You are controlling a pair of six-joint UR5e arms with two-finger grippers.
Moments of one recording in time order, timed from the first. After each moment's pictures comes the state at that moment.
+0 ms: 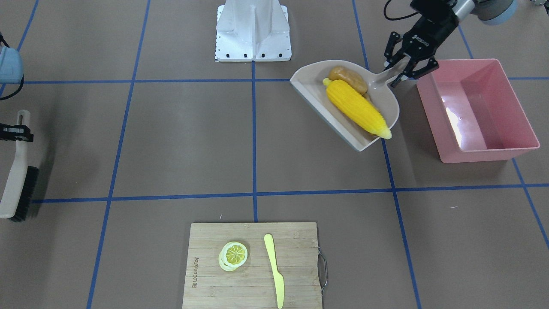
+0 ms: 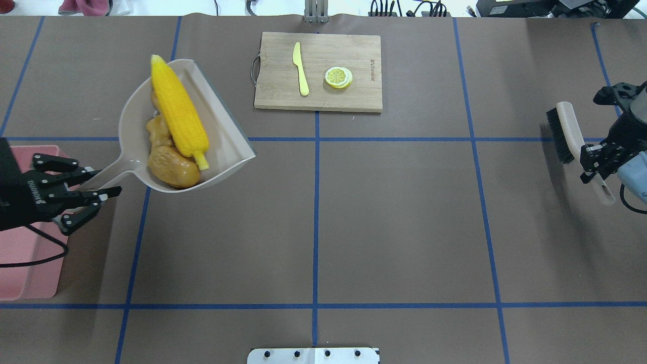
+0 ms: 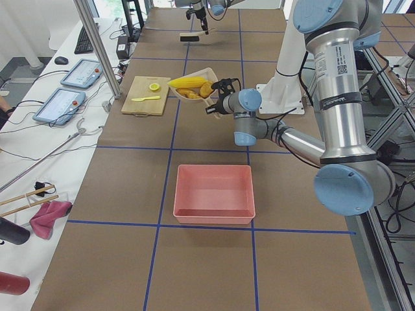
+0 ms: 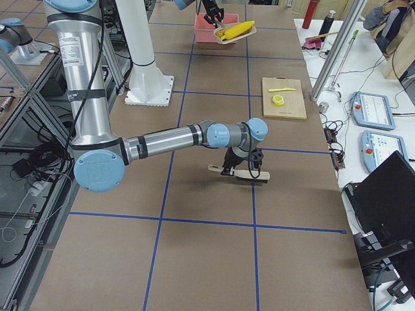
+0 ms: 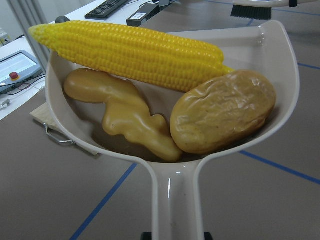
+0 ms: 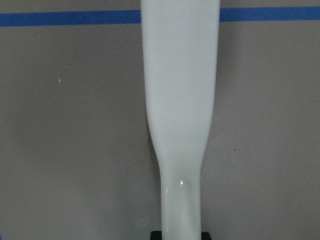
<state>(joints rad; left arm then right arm) -0.66 -1.26 -2.09 -2.84 -1.72 -0.33 1.13 -1.46 1.67 -1.76 2.40 0.35</state>
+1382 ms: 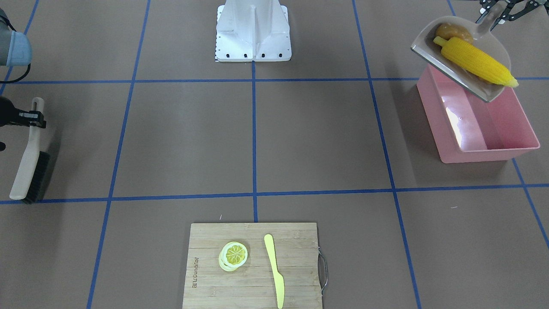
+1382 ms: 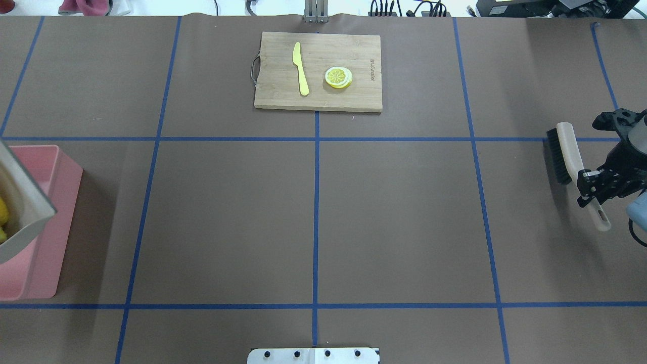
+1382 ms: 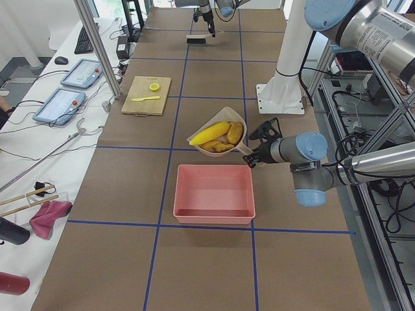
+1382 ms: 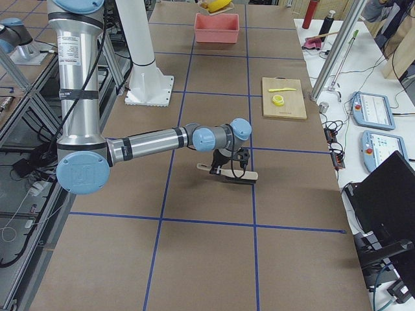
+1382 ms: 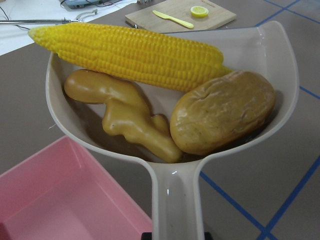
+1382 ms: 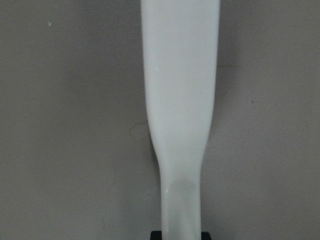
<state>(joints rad) -0.81 -0.65 -2.00 -3.36 -1.92 -0.51 1.07 -1.57 1.75 -1.64 2.40 0.48</state>
